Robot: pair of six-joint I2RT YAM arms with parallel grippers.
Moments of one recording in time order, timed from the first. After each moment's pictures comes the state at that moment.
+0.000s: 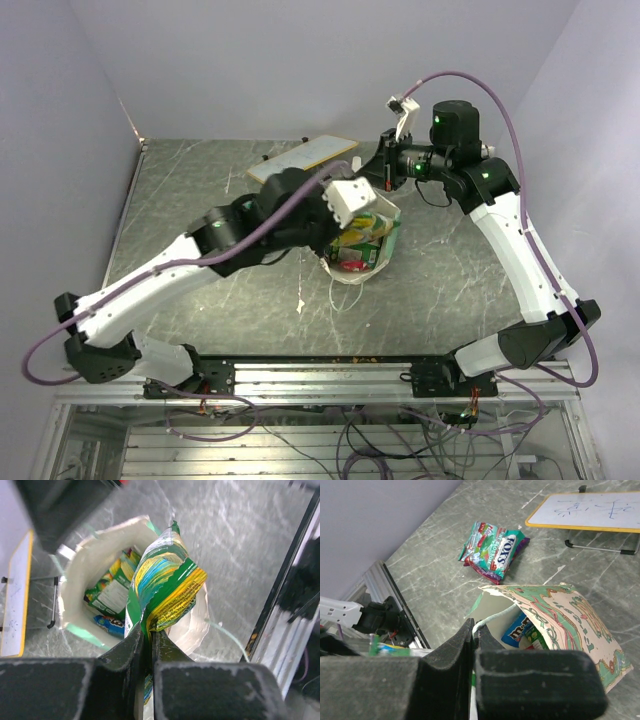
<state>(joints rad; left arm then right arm) -1.08 1.38 1.63 -0.71 -0.06 0.17 0.41 1.45 1.72 -0.71 -0.61 0.13</state>
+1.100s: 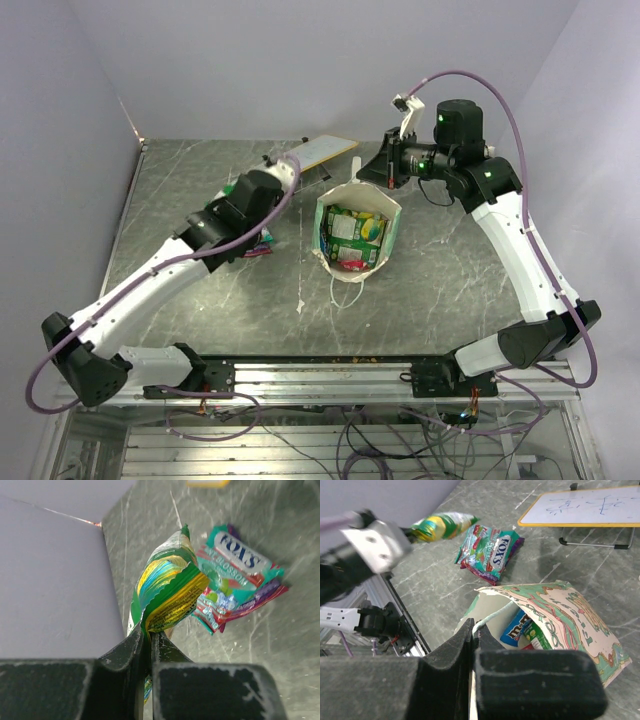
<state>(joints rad) -0.76 1.23 1.26 -0.64 -0.77 0.31 0.39 1.45 1.72 -0.71 -0.61 0.16</state>
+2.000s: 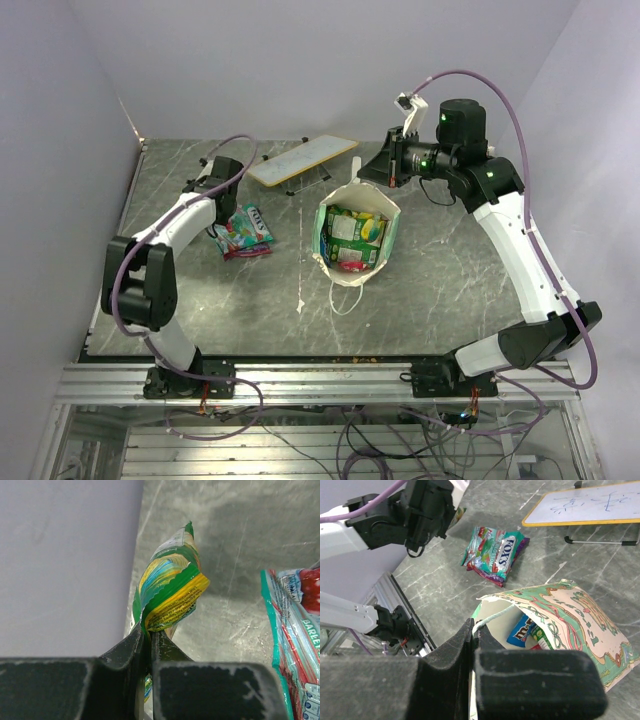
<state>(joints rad) -0.26 1.66 1.23 -0.58 -0.92 0.06 0.38 1.45 1.72 -0.70 -0.62 0.21</state>
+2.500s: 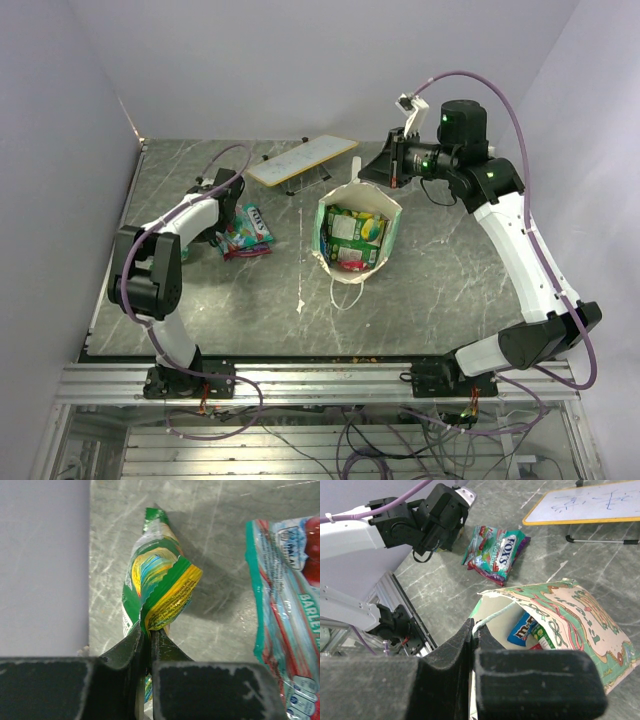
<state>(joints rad) -0.23 1.76 1.20 -0.74 -0.82 -0.20 0.37 1.44 1.71 -0.69 -0.64 0.21</state>
